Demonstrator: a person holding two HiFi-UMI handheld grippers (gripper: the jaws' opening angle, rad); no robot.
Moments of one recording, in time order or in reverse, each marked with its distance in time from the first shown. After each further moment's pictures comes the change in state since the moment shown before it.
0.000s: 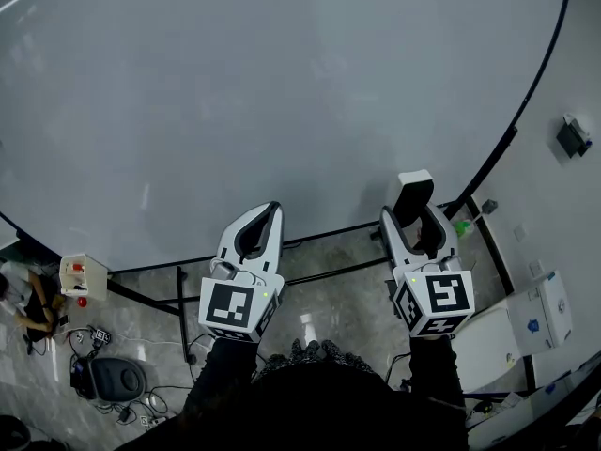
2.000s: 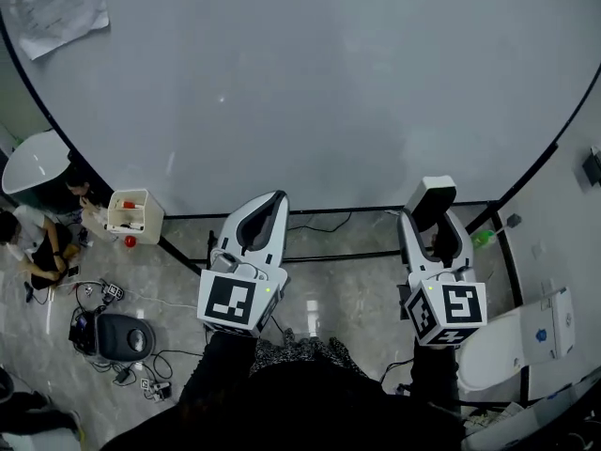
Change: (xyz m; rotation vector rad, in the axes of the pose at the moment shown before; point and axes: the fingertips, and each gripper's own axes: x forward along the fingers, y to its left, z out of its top) left arm -0.174 0.102 0.020 0.018 -0.011 0.142; right arm -0.041 0.173 0.025 0.014 -0.012 0.082
